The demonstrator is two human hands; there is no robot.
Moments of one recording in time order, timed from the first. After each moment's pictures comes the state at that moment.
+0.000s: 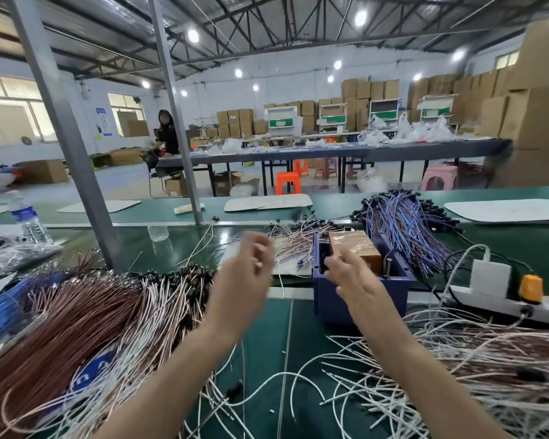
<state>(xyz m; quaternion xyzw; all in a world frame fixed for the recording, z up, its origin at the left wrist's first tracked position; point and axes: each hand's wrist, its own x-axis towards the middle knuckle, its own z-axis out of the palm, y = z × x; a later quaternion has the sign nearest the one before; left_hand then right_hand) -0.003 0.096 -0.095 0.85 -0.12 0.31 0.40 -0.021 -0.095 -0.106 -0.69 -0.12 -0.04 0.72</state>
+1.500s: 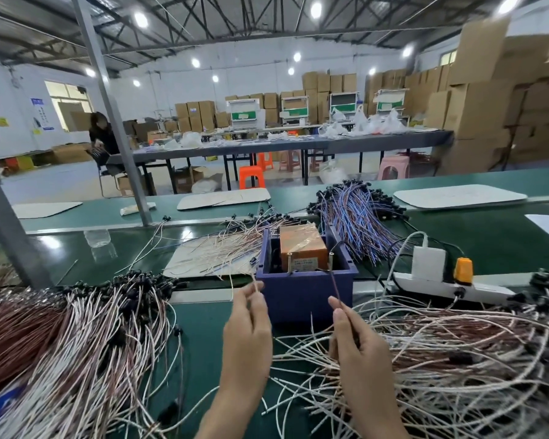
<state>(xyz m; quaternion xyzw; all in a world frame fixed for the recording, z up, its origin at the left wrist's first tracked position) -0.007 -0.002 -0.175 0.76 -0.02 0.22 0.62 -0.033 -0.148 -0.195 -0.71 0.01 -0.19 0.67</state>
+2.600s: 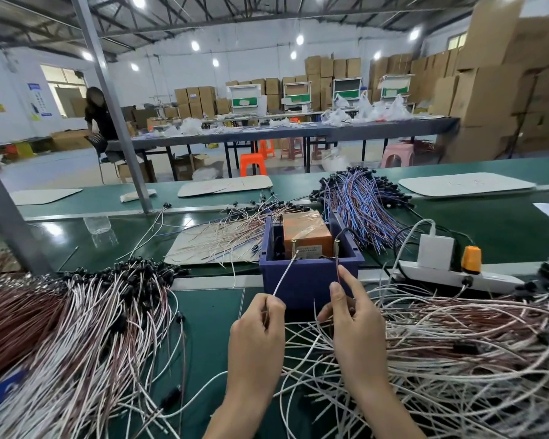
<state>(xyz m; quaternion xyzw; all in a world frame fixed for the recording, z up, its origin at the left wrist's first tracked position) -0.010 -0.005 -0.198 0.82 -0.03 0.24 0.52 -0.007 -0.142 -0.195 -0.75 0.02 -0.24 0.61</state>
